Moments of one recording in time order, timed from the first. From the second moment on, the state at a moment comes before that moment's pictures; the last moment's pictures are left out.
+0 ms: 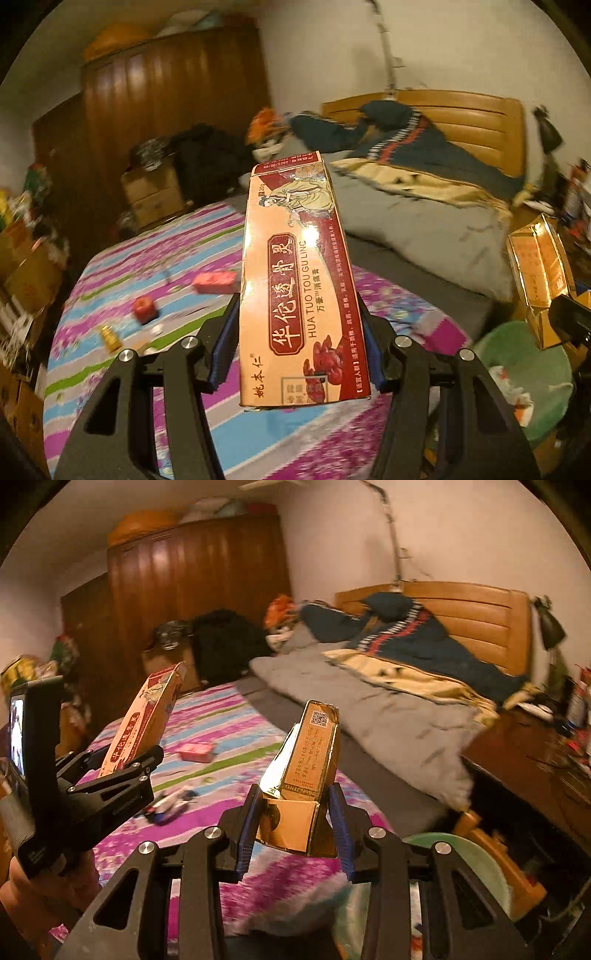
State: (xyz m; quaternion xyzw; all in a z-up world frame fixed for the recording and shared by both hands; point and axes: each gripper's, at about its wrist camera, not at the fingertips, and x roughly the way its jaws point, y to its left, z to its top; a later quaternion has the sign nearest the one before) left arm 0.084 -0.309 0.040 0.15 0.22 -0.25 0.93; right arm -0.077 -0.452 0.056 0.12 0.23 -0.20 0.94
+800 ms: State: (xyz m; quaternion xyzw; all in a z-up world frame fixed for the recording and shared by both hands) left arm -0.015 -0.446 -0.017 0.29 0.23 -0.43 0.83; right arm -0.214 -0.573 0.005 0.20 0.26 -0.36 0.88
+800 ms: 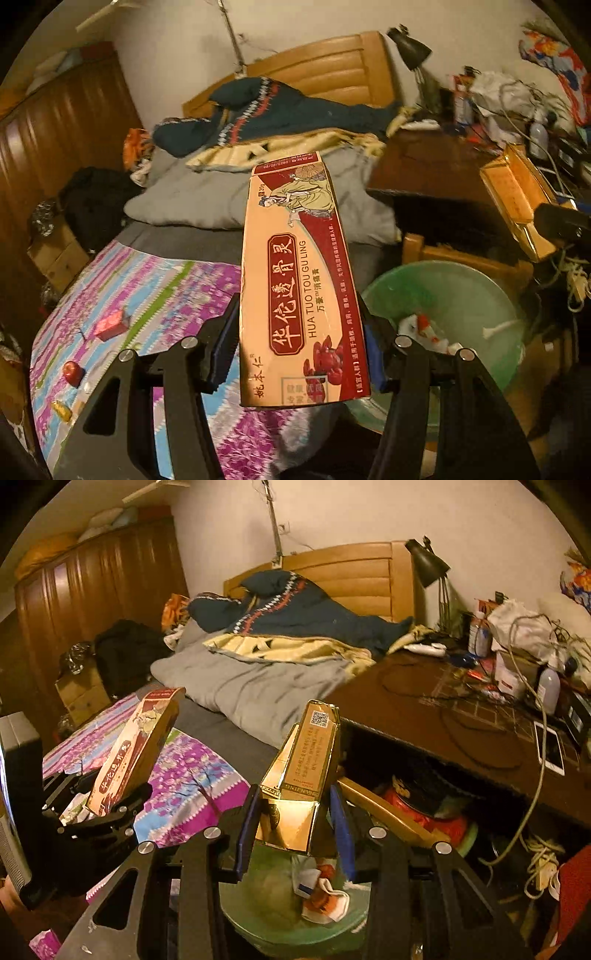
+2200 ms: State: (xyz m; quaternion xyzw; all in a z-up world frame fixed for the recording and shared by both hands) left arm -0.021 -0.477 -0.092 0.34 0.33 -0.50 0.72; right arm -0.217 -0.599 -0.066 0.24 0.34 -0.36 0.84
